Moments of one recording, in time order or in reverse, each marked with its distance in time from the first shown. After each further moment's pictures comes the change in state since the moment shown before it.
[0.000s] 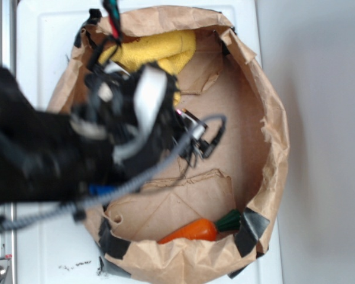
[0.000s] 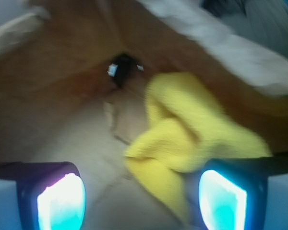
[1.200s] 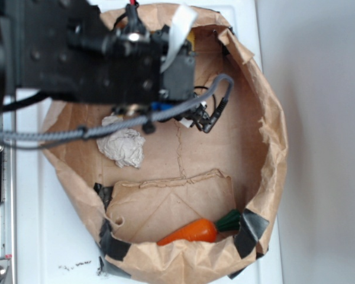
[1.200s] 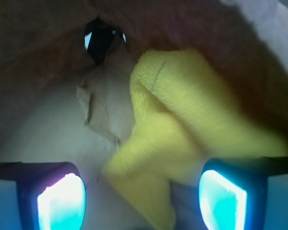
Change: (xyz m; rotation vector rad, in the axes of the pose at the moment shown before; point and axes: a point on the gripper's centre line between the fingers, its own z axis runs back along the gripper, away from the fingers) arm 0.029 0.048 -0.022 0.111 0.312 0.078
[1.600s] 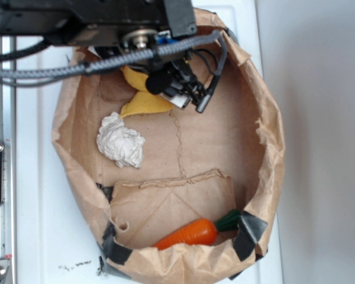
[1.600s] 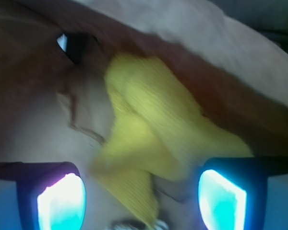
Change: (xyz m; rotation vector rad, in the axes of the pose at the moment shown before) arm 0.011 0.009 0.000 -0.021 0.015 0.050
